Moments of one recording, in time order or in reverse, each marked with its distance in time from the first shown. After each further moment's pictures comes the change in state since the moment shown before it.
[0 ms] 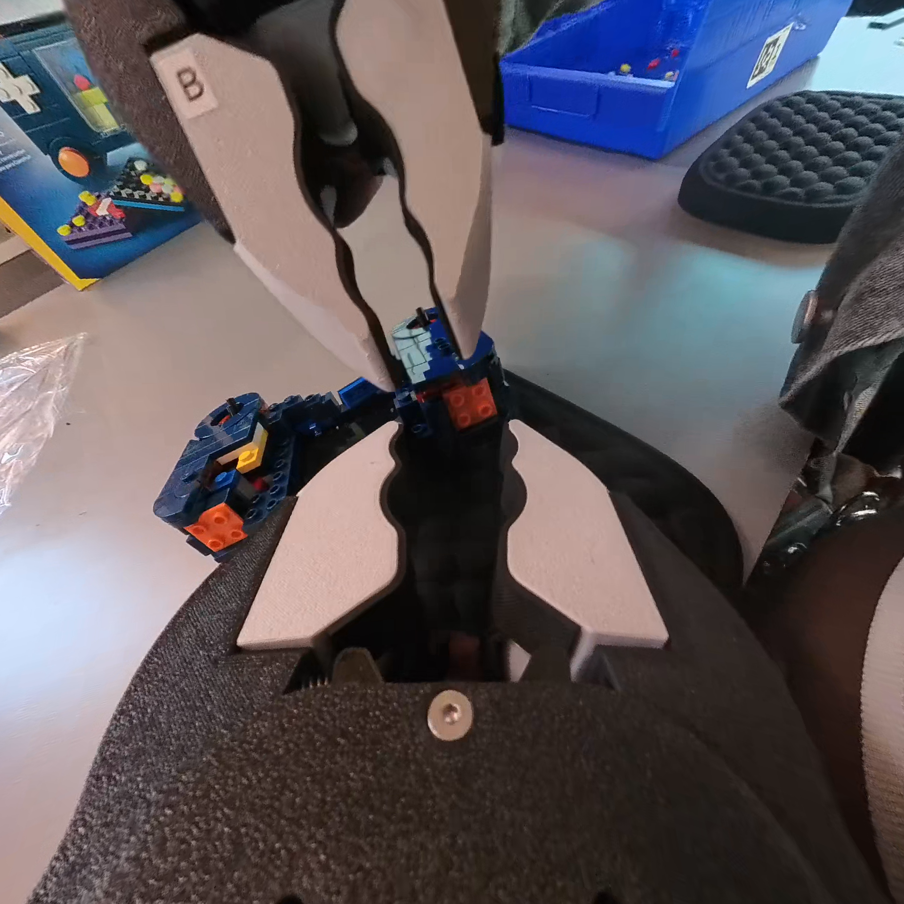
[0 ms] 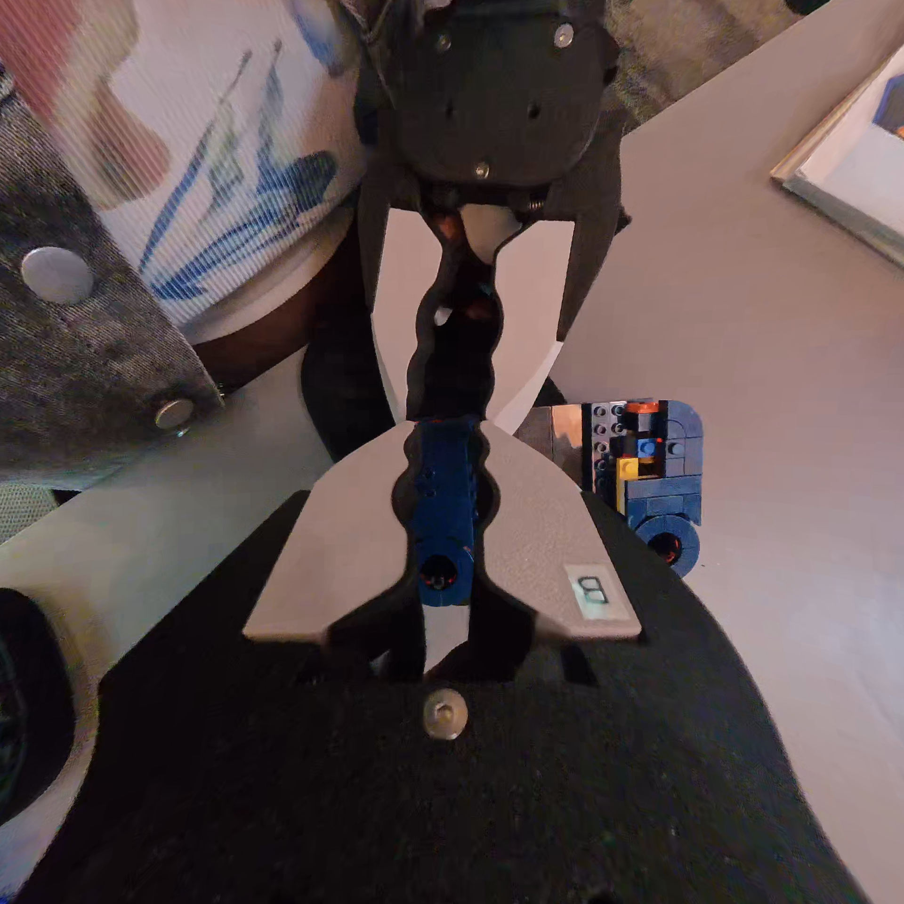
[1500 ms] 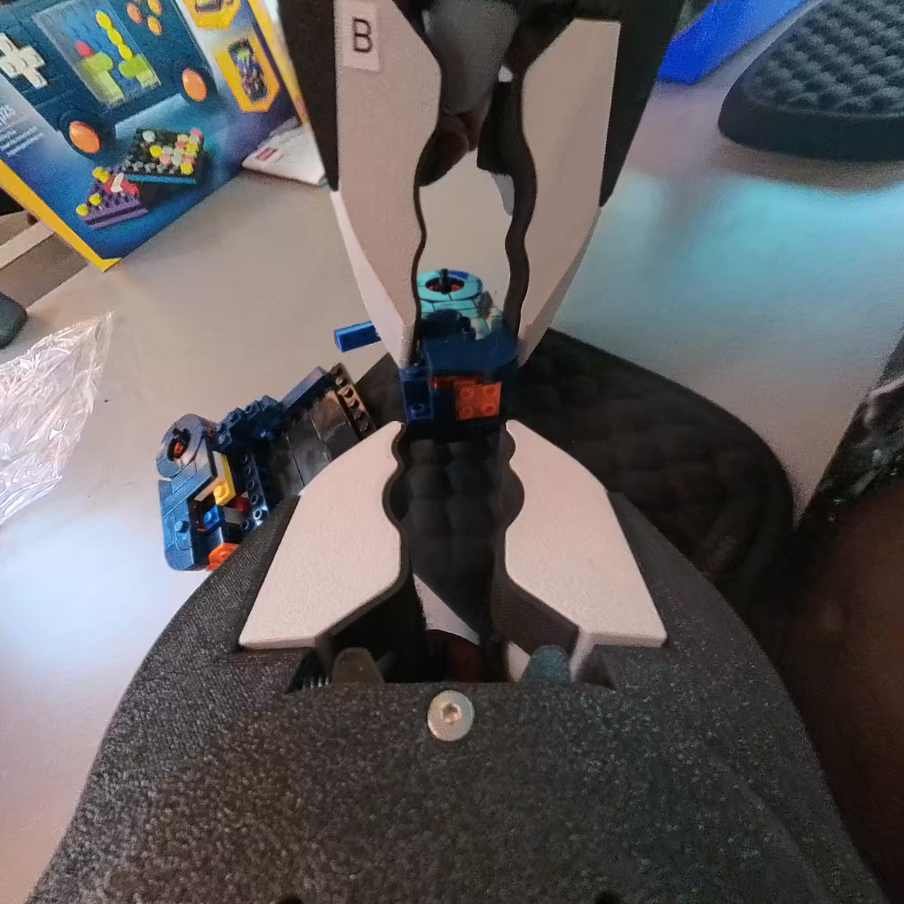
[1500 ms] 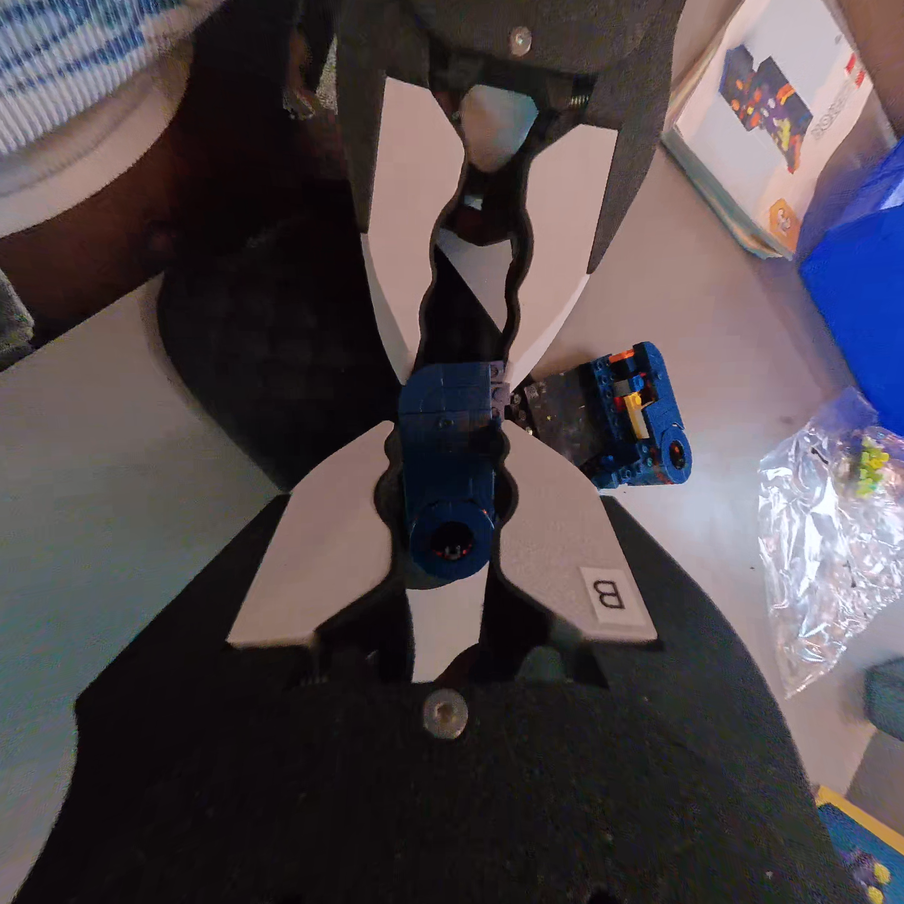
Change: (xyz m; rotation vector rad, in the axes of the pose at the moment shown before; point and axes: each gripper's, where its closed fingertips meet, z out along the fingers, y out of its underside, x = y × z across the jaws) left arm -0.012 0.016 -0.008 -0.065 -0.022 0.058; right arm 0.008 0.023 0.016 -0.154 0.435 -0.133
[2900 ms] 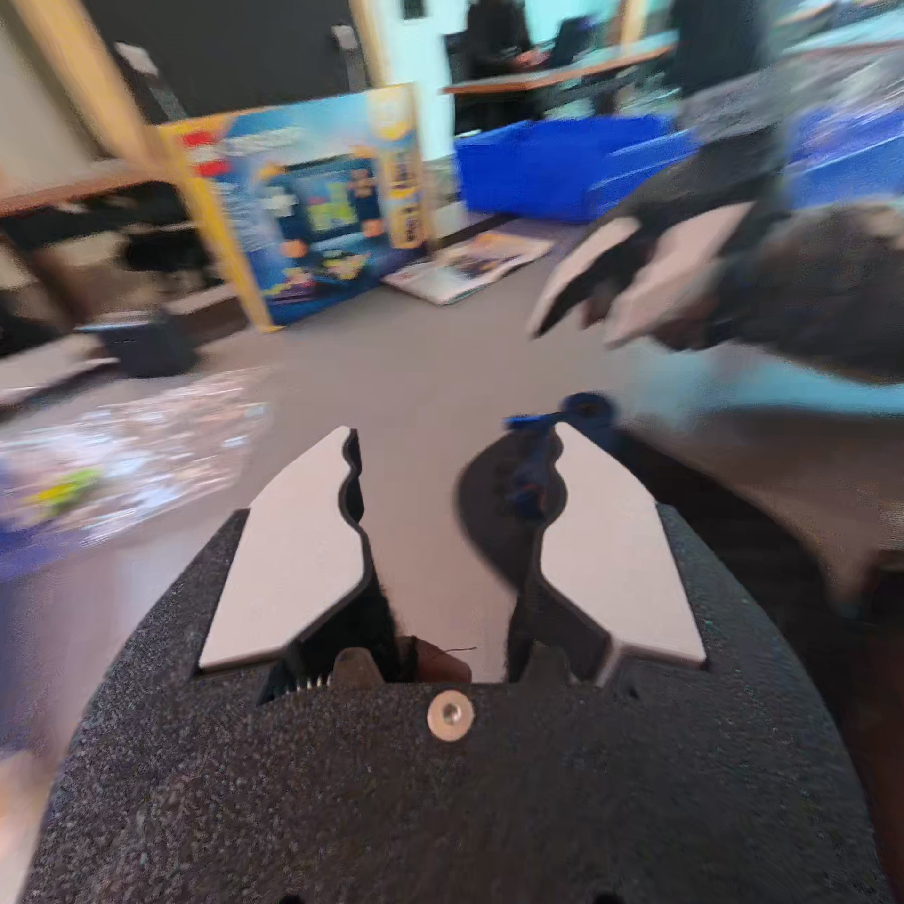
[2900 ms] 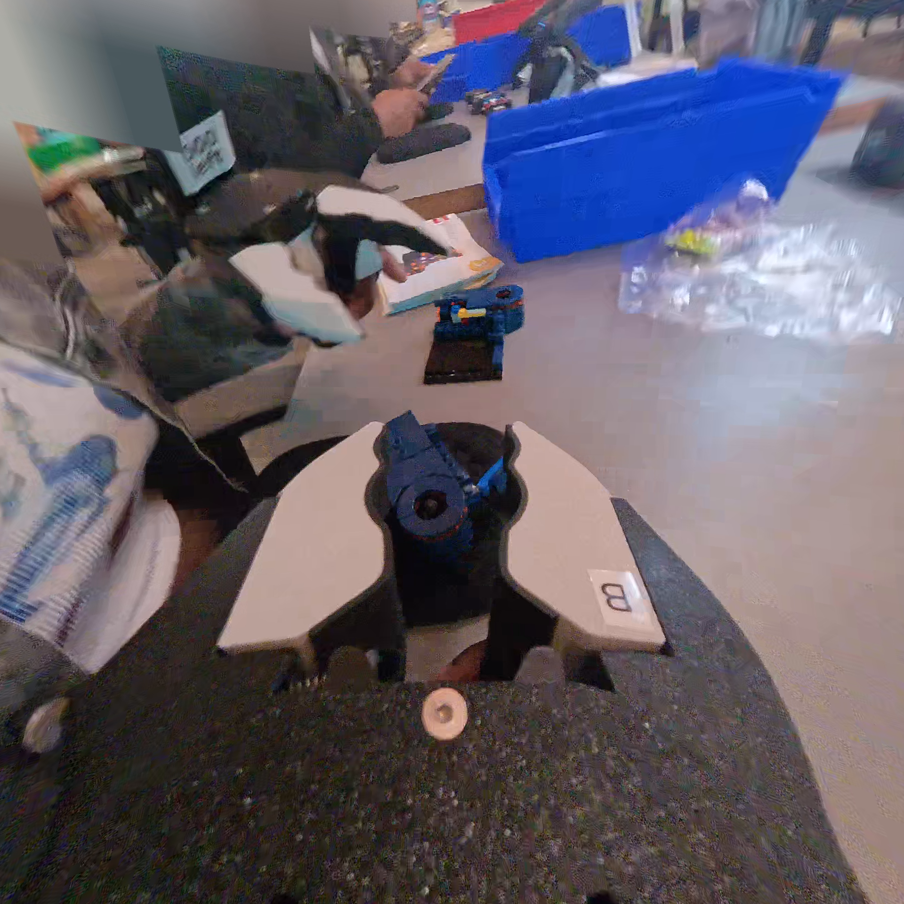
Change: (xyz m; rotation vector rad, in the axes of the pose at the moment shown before) left arm -0.067 -0.037 -0.047 0.241 -0.112 -0.151; right arm 0.030 0.017 -0.054 0.569 0.417 0.927
